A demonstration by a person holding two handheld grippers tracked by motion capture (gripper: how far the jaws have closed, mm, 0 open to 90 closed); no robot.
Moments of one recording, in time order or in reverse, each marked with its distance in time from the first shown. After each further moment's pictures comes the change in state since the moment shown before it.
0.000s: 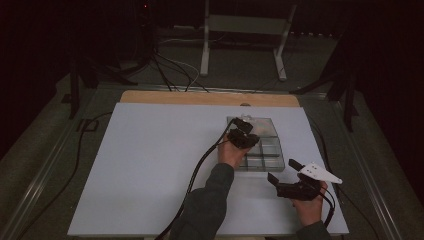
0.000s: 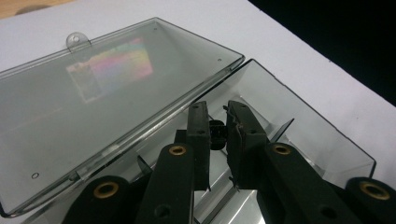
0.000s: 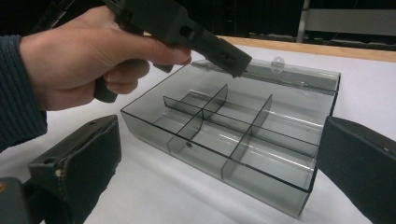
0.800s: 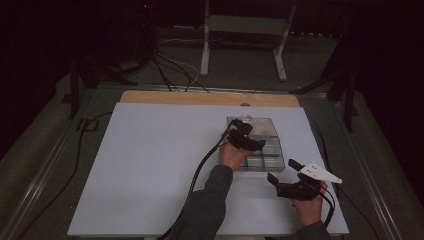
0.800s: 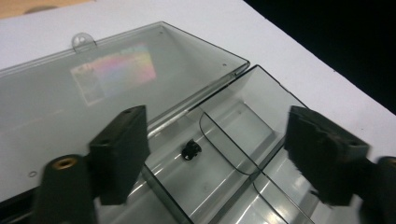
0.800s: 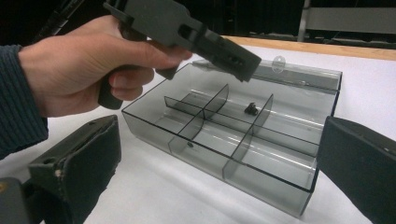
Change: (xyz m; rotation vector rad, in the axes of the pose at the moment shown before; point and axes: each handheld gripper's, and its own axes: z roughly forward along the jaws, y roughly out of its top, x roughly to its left) left arm 0.000 -0.003 0.000 -0.038 0.027 -0.028; right arm 0.000 0.000 0.000 0.002 0.003 0.003
